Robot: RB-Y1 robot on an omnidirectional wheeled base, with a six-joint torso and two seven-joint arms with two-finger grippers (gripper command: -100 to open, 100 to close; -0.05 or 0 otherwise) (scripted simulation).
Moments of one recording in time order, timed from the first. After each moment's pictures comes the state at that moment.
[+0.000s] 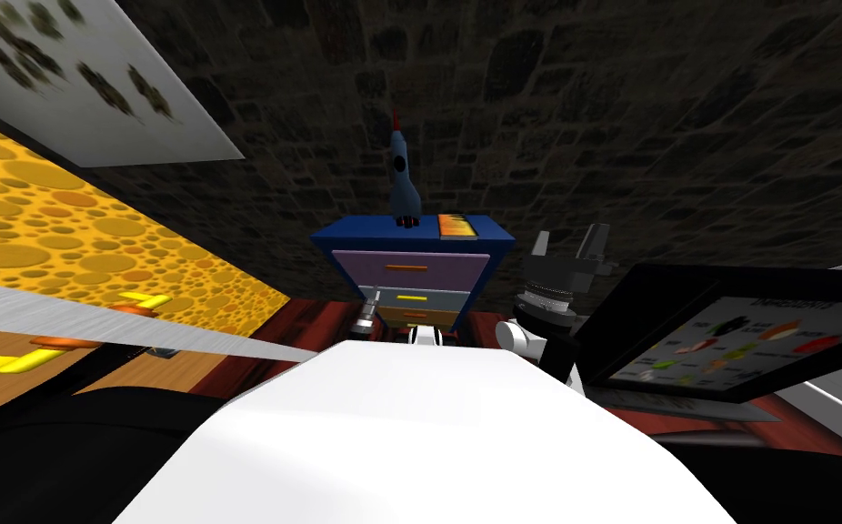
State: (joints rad) left arm 0.42 0.17 -0.05 -1.48 -0.12 -0.80 -0.05; right arm 0.45 -0.01 -0.04 -2.39 -0.12 -0.57 -0.14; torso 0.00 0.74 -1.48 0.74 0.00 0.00
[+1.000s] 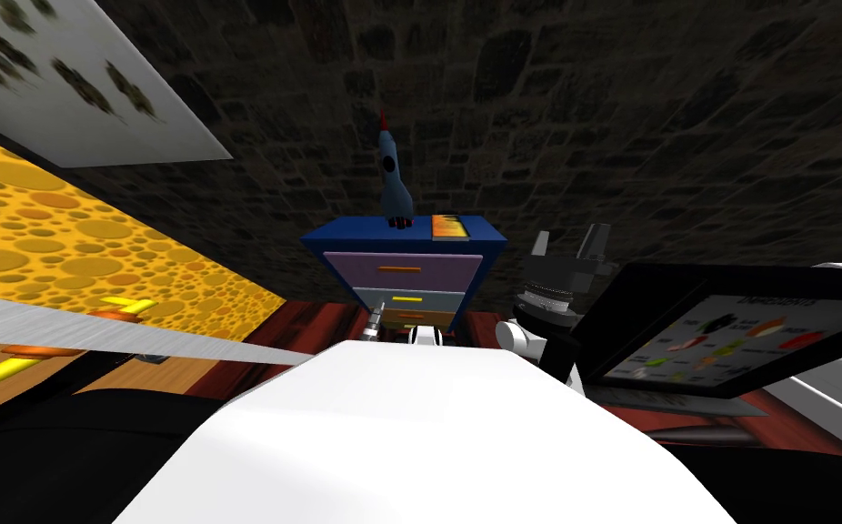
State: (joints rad) left arm 0.37 0.12 -0.07 -1.21 -0.13 -0.88 -0.09; right arm 0.45 -0.01 -0.04 -2.39 -0.12 -0.57 -0.14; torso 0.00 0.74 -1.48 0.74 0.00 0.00
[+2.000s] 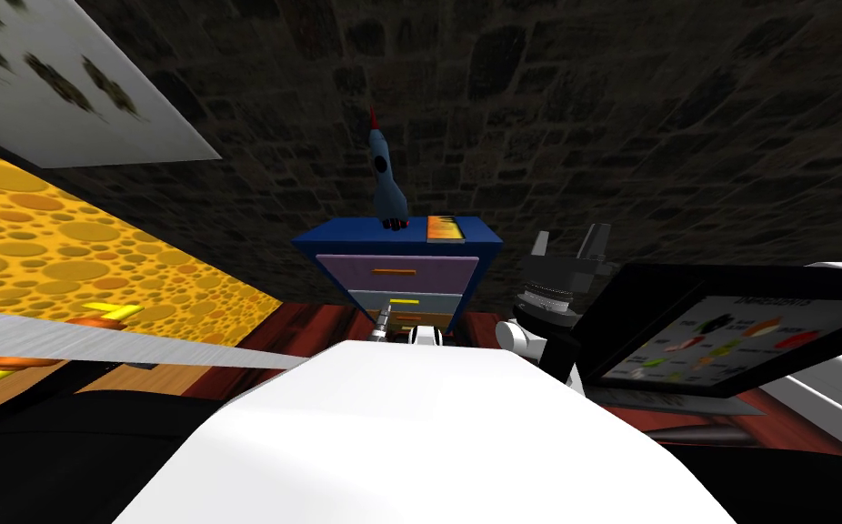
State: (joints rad) left arm 0.35 0.03 -0.07 -1.11 -0.13 -0.88 -0.10; right arm 0.45 -0.01 -0.04 -2.39 -0.12 -0.57 -0.14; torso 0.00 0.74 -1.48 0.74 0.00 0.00
